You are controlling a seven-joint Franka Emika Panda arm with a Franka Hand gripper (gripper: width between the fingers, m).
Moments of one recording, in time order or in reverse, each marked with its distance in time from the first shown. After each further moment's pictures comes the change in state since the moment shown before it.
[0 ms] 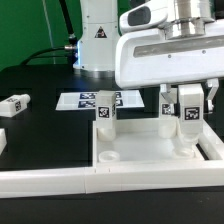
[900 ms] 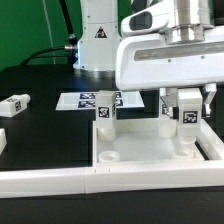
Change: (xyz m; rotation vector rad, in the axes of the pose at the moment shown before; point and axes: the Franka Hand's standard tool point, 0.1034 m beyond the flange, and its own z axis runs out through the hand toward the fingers) arm -0.008 0.003 0.005 -0.016 0.005 -0.051
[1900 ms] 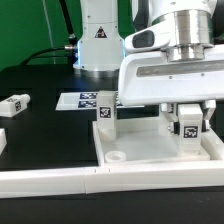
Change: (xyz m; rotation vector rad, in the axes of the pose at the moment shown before) arm -0.019 -0.020 0.021 0.008 0.053 0.017
